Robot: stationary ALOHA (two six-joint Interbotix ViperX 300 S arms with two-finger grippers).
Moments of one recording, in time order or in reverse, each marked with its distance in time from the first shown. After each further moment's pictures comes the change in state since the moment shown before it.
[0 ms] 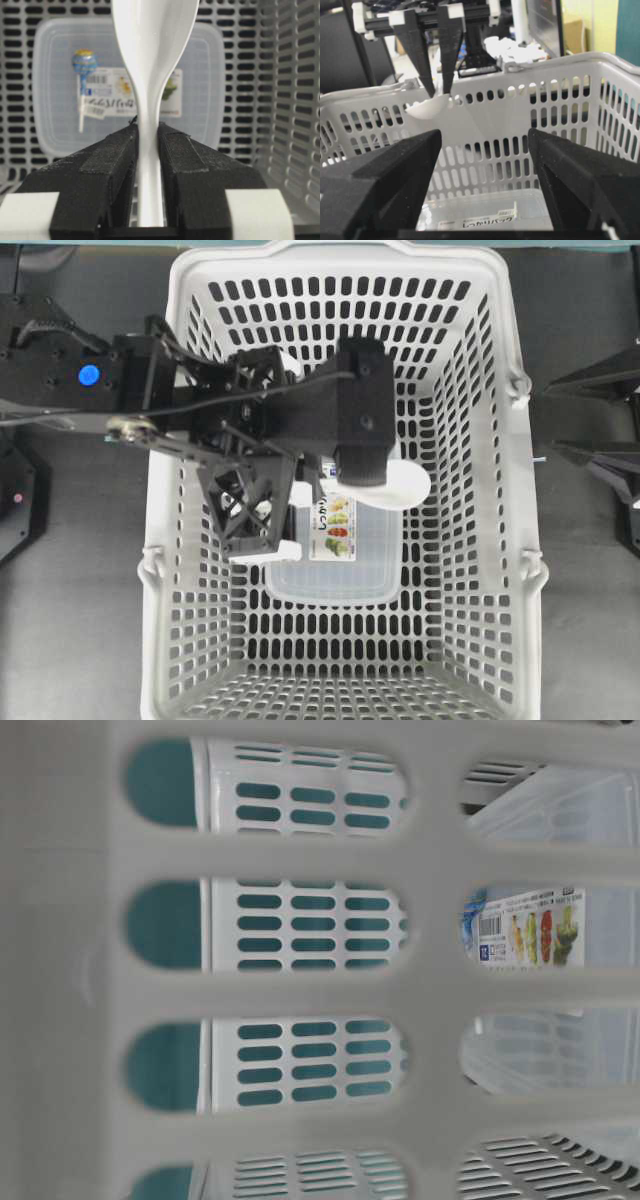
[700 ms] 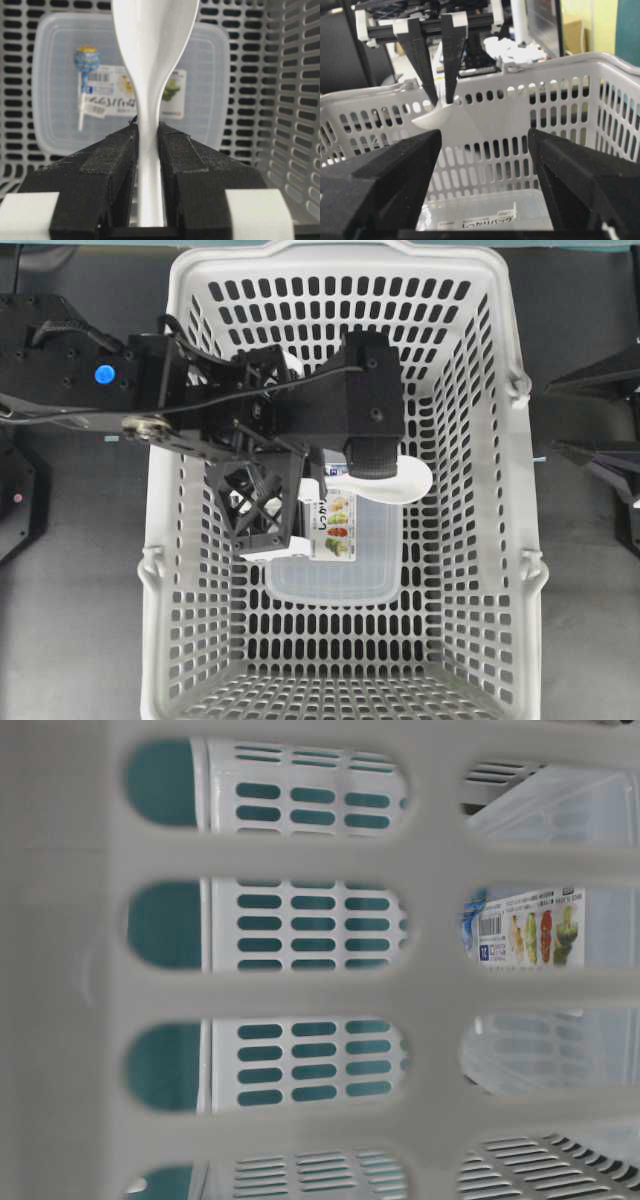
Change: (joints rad) left arm 0.000 0.015 0.000 0.000 -0.002 -0.009; right arm -0.002 -0.003 0.000 -0.002 -0.002 0.000
